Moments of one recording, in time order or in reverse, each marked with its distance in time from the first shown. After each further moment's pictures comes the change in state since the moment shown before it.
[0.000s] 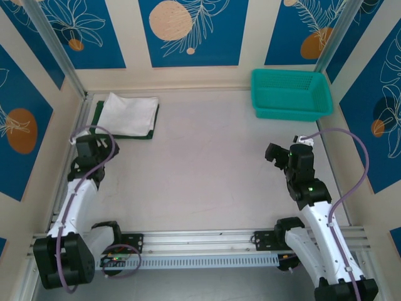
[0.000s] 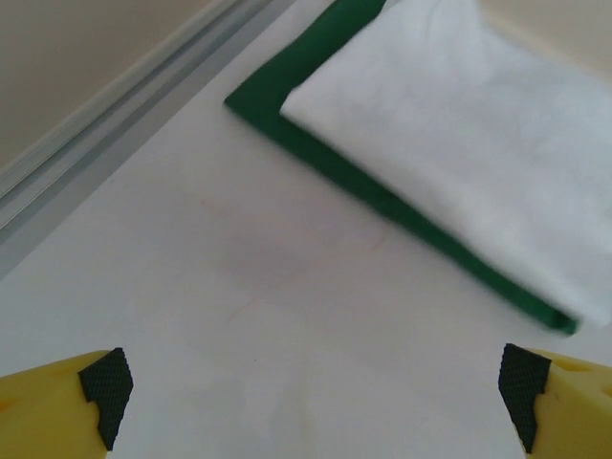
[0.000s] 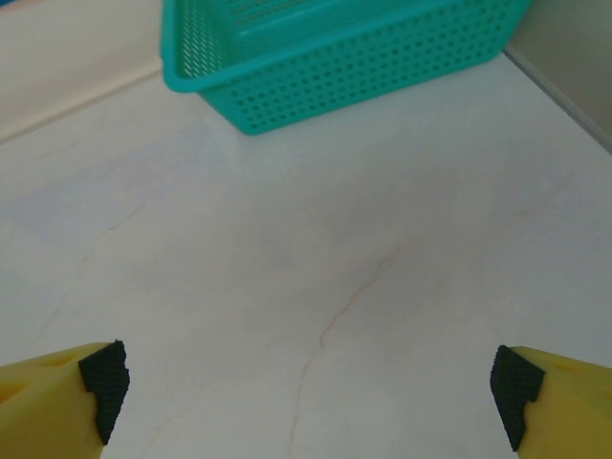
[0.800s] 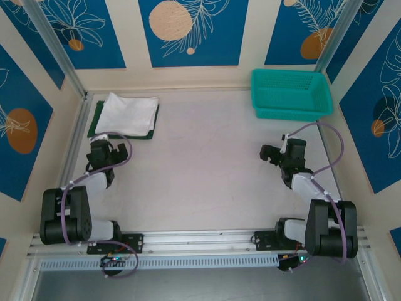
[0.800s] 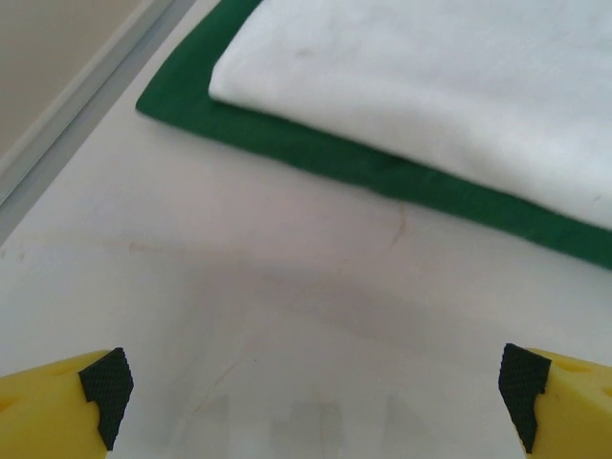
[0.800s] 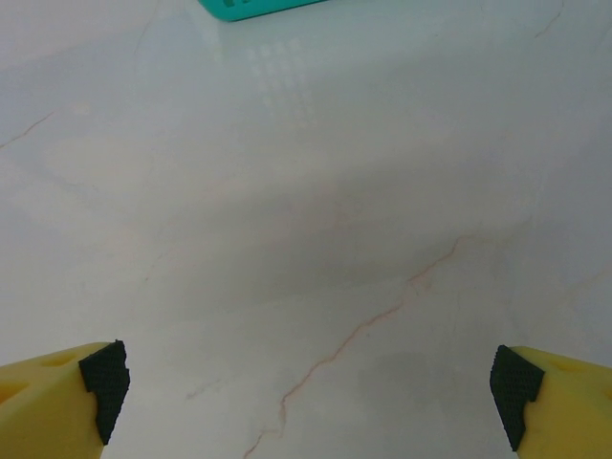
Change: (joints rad) left arm -0.035 0.369 -0.140 0.588 0.018 0.261; right arm -0.175 0.557 -0.158 0.610 -0.271 -0.208
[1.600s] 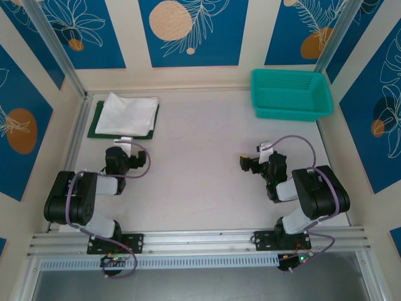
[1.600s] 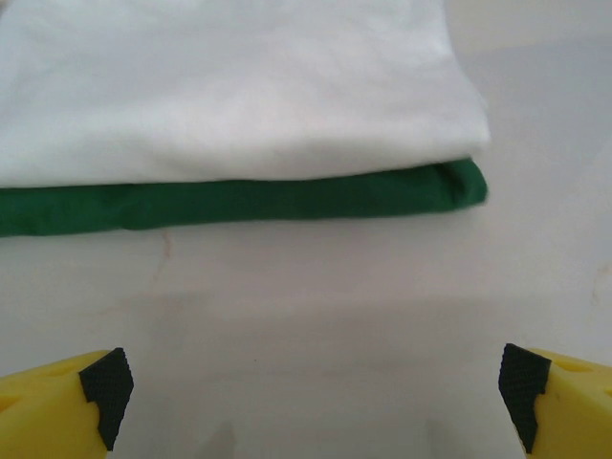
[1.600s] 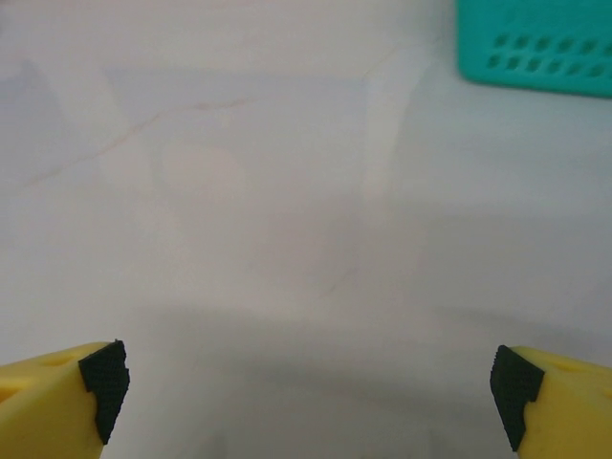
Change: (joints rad) left arm -0.165 0.174 -0.118 0.406 0.145 0.208; right arm 0.217 0.333 -0.265 0.866 -0.053 -0.196
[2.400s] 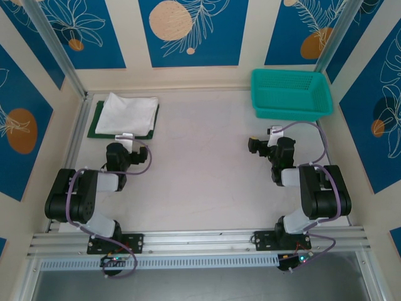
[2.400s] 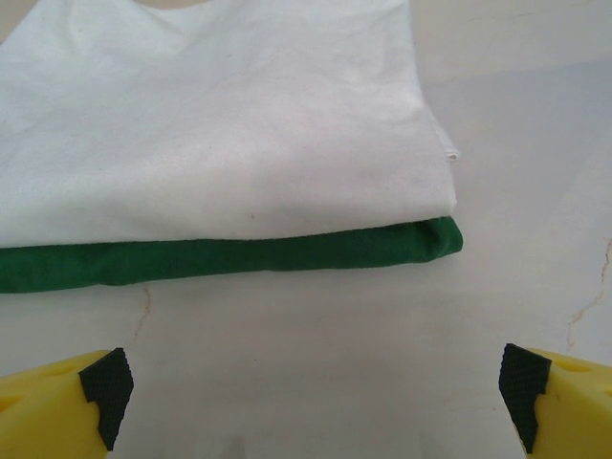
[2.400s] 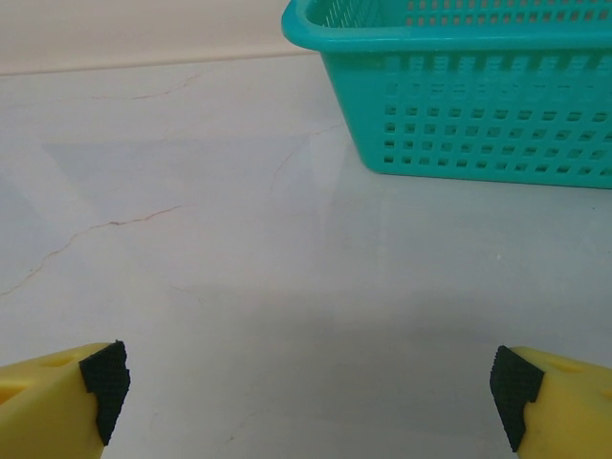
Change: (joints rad) left arm 0.004 0.011 0.046 0.003 0.016 0.002; right arm -0.121 -0.016 0.217 -0.192 -0.026 0.055
